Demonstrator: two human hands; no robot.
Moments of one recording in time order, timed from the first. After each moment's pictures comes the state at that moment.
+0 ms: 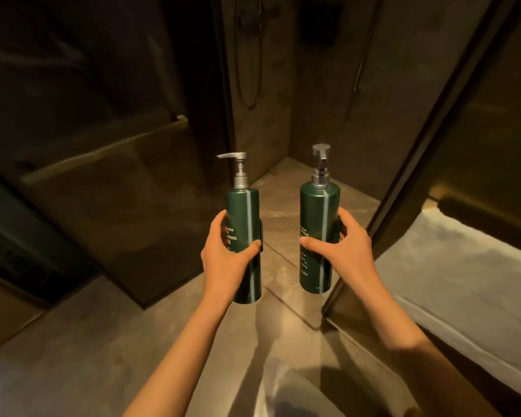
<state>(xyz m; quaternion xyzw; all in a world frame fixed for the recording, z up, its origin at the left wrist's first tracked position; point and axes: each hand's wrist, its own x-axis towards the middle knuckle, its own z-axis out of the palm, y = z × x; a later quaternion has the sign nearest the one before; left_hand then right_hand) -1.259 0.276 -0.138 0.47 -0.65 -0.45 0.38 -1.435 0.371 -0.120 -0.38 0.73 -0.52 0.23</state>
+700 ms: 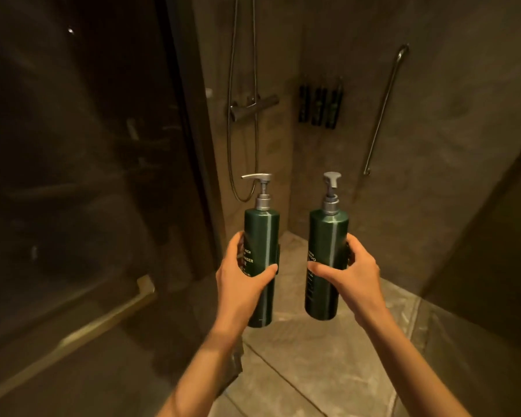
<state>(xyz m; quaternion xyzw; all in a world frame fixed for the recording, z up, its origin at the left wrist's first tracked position) -1.483 -0.130 -0.035 0.38 -0.68 -0.49 0.40 -1.640 -0.027 -0.029 -0.36 0.71 -0.59 0.16</state>
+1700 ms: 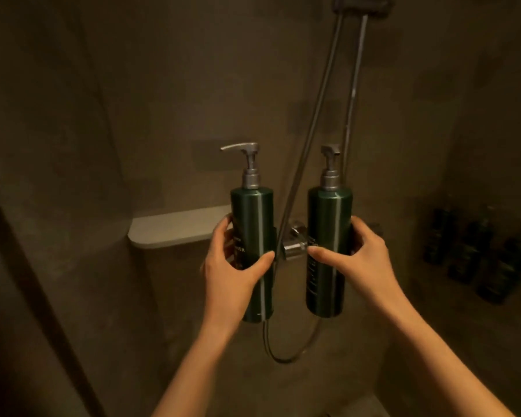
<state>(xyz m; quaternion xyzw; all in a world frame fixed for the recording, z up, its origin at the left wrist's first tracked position) -1.750 -0.519 0.117 0.45 -0.57 -0.27 0.63 -1.945 -0.523 0.138 -0.63 0.48 -0.55 0.25</state>
